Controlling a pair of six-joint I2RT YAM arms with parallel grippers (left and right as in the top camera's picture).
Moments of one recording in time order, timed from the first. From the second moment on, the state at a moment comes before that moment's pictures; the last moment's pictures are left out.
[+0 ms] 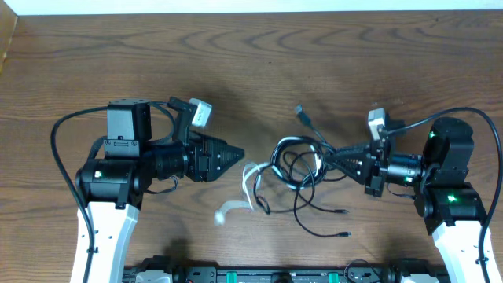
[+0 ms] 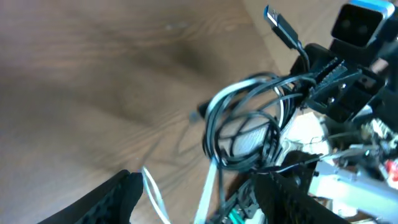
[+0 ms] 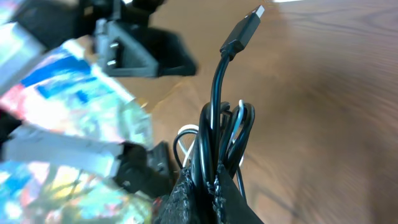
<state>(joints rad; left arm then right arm) -0.06 1.08 1.07 -0.92 0.97 0.03 0.01 0.96 0.68 -0.24 -1.34 0.10</state>
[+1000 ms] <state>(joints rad) -0.44 1.17 1.07 -0.84 0.80 0.17 0.14 0.96 0.68 -0.14 -1.47 0.20</state>
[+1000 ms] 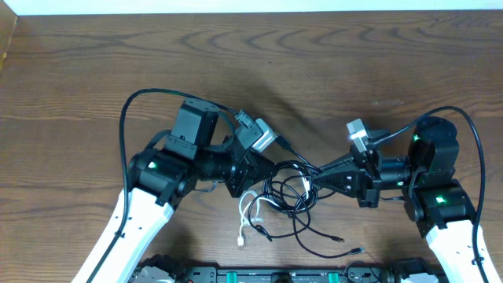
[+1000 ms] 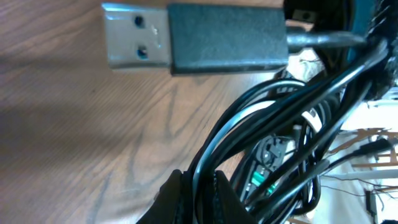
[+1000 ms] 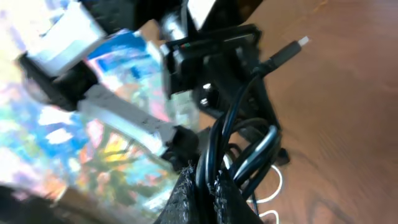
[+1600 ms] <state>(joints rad) -0.35 1.04 1.07 -0.80 0.62 0.06 0.14 0.96 0.68 -0.50 -0.68 0.29</state>
